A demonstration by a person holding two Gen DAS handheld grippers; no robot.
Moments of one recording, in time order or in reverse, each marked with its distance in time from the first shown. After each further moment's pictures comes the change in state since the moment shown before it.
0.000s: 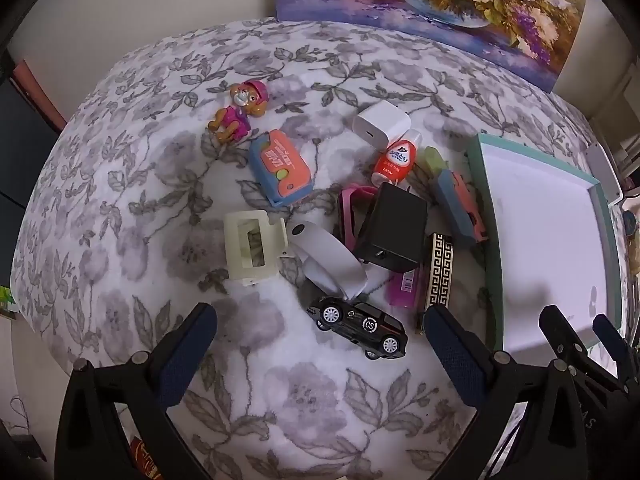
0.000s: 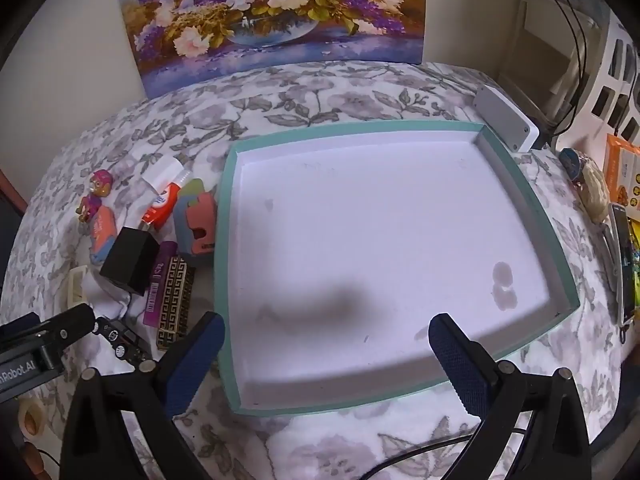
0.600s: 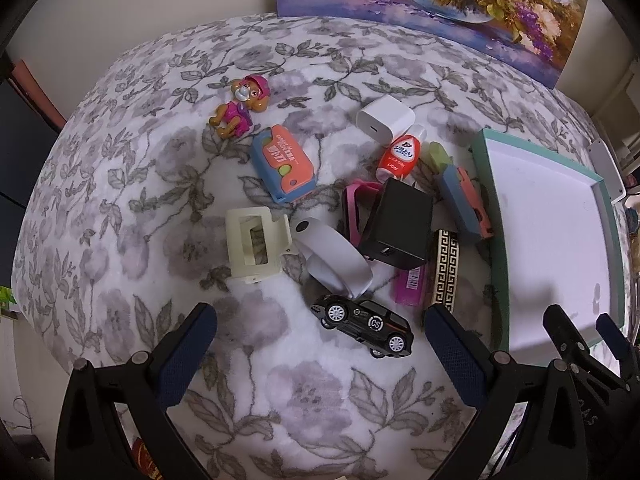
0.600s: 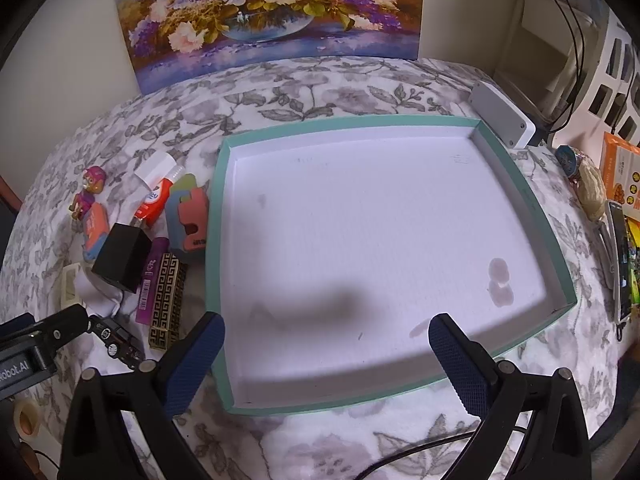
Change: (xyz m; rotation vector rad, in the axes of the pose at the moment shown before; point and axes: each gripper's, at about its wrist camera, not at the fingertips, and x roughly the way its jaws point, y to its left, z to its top) left arm 0.005 0.002 0.001 0.004 0.016 0.012; right arm 0.002 -0.001 0.003 -0.019 0.013 -0.020
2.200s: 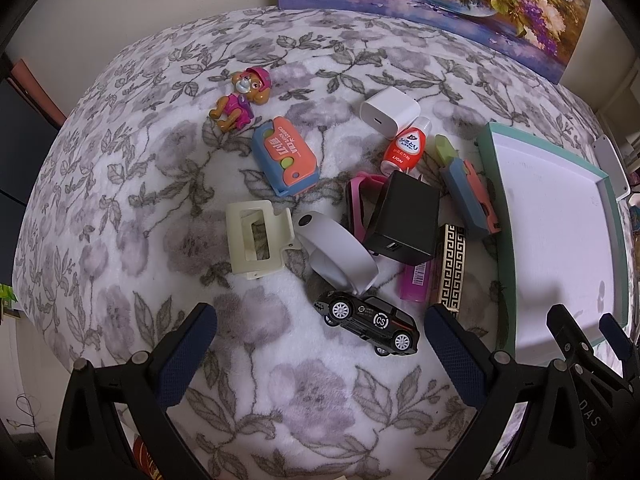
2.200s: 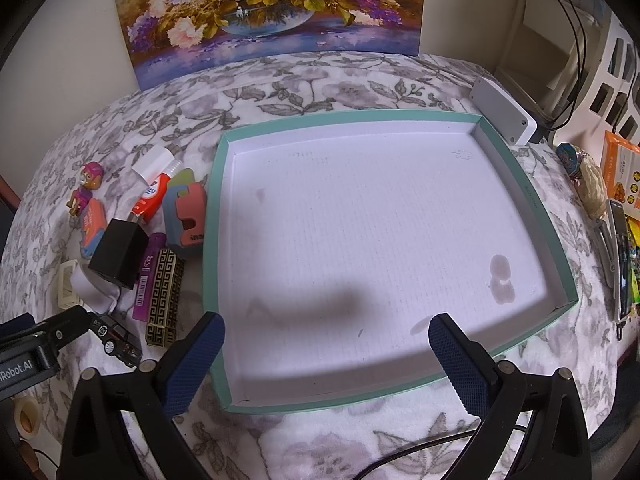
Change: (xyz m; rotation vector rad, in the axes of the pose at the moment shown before) left arm 0.005 0.001 0.000 -0.004 0.019 0.003; right arm 0.003 0.000 0.000 -0.001 0.010 -0.002
